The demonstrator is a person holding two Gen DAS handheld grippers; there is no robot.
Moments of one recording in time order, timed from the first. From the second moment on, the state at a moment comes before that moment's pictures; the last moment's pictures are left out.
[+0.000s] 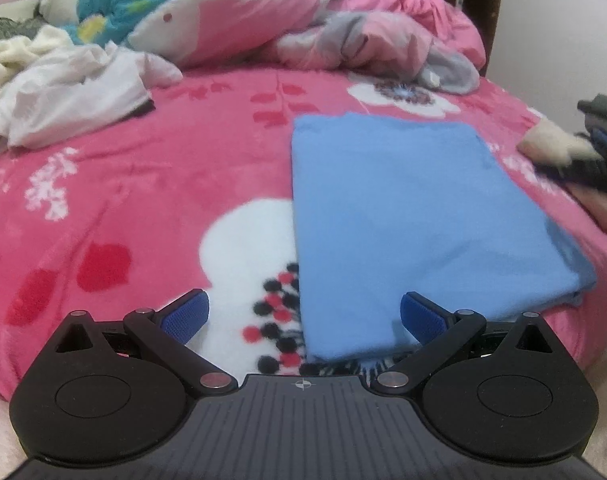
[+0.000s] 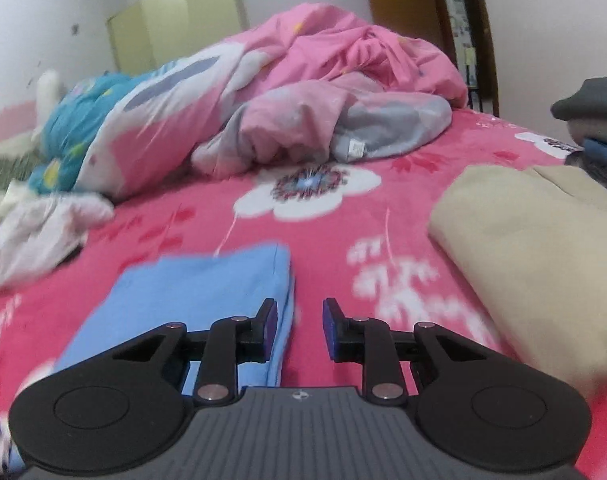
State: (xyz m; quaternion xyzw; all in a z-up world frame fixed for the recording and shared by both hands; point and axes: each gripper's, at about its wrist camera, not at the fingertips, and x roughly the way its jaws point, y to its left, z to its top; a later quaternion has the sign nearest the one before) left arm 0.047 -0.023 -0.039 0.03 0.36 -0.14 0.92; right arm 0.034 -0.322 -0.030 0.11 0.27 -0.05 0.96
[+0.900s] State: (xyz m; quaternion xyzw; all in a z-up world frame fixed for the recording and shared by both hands) left arm 0.046 -0.052 -0.045 0.05 0.42 -0.11 0.90; right arm -0.024 -0.250 -0.029 0.05 0.31 0.01 0.95
